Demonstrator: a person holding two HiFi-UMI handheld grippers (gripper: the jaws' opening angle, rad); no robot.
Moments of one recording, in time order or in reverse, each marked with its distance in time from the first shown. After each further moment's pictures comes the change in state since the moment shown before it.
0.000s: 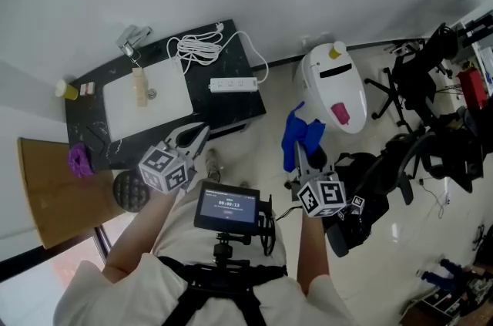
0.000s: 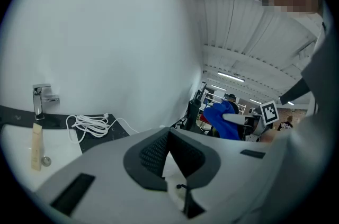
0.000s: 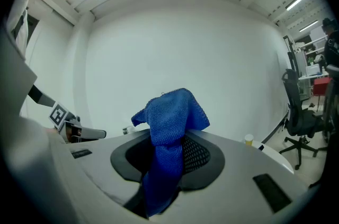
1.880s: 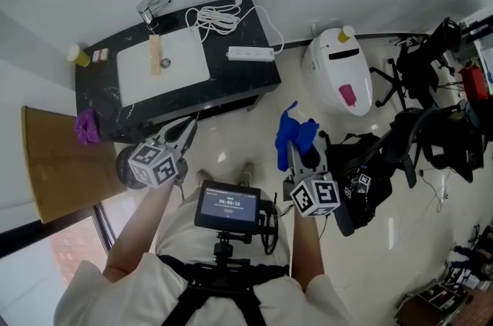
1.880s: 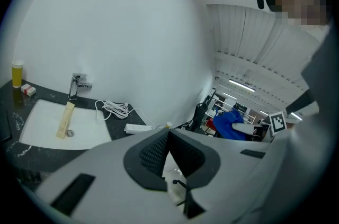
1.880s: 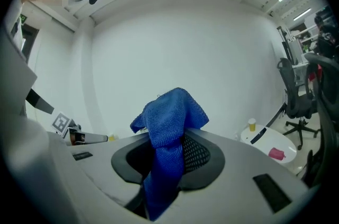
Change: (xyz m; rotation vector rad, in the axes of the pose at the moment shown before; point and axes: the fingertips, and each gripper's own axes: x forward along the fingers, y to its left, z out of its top) left arm -0.176 -0.005 -0.083 -0.141 -0.028 0.097; right arm -0.109 0.137 -0.063 0.094 0.034 0.008
